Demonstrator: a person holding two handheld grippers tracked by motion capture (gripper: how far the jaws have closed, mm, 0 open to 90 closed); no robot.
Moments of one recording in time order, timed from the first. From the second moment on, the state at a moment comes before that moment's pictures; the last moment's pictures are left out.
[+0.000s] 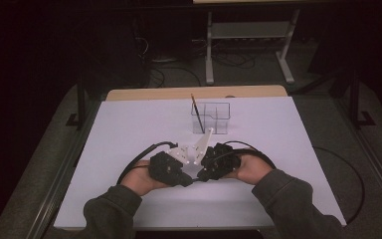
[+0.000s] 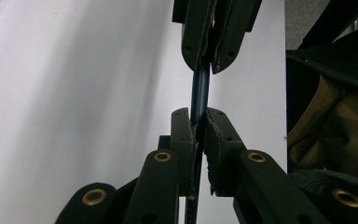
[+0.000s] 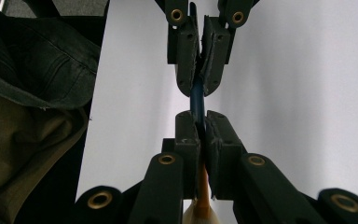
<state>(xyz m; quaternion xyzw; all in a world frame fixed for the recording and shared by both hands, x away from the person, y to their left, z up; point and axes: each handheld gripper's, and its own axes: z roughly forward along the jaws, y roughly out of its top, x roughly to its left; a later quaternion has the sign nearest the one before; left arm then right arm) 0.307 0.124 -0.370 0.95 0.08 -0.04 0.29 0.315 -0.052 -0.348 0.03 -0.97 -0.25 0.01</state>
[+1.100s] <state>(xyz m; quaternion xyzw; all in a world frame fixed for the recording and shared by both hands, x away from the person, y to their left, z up) 0.308 0.130 -0.367 0.95 0.10 -0.03 0.30 0.324 -0.091 -0.344 -0.05 -0.95 -0.31 -0.01</state>
